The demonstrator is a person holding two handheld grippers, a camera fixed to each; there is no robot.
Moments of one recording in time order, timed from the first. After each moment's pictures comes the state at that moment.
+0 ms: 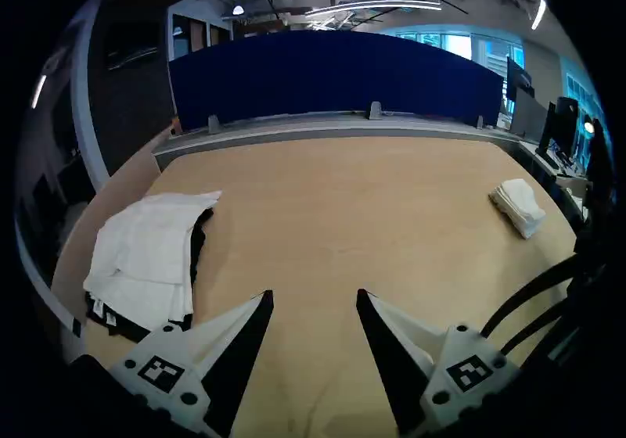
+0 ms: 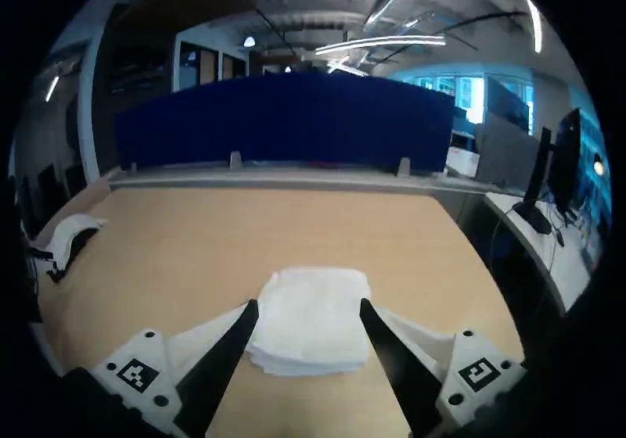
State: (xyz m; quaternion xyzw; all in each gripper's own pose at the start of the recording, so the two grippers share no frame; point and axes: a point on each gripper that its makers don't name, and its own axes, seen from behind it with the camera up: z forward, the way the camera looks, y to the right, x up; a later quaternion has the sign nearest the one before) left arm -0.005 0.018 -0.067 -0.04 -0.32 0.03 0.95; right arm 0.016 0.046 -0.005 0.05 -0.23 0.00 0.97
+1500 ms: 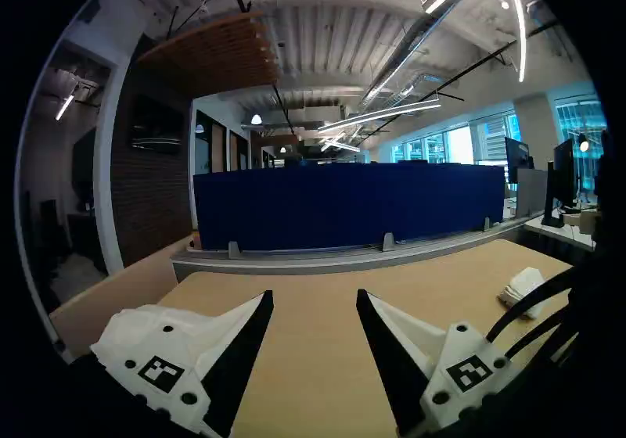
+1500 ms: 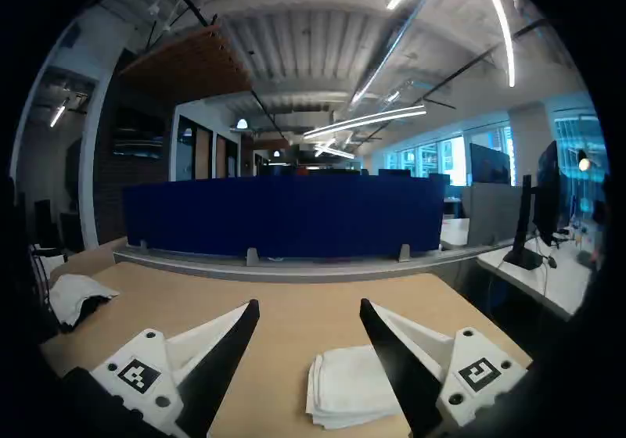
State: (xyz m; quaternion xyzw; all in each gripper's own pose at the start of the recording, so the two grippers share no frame) left arm 0.124 0.003 -0.012 -0.02 -0.04 0.02 1.00; right arm 0.105 -0.024 -0.020 0.02 -0.07 0.01 1.00
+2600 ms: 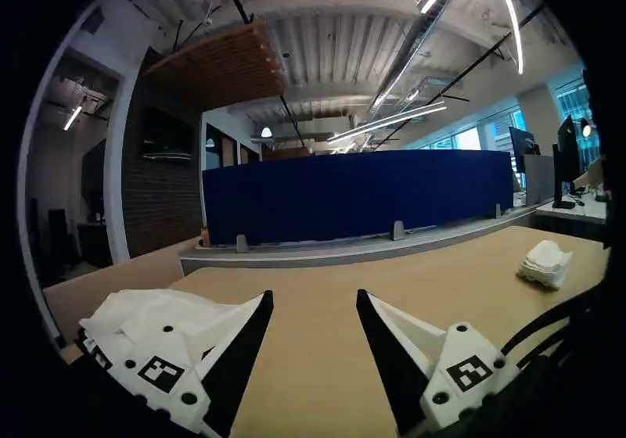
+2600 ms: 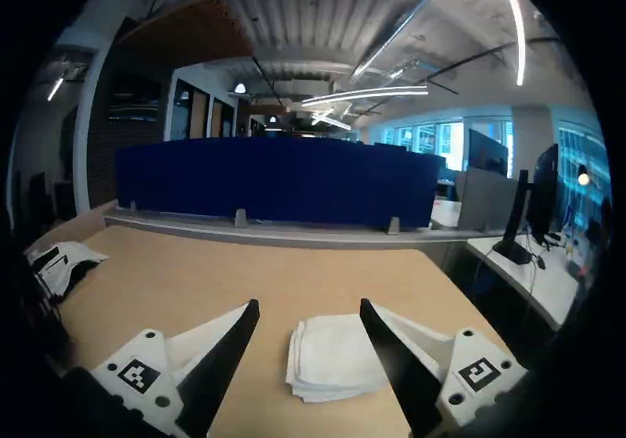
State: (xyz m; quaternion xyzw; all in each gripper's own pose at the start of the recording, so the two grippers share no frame) left arm 0.044 0.006 -0.010 0.01 0.00 0.04 1.00; right arm 0.070 -0.009 -0.029 0.01 -0.14 -0.04 0.99
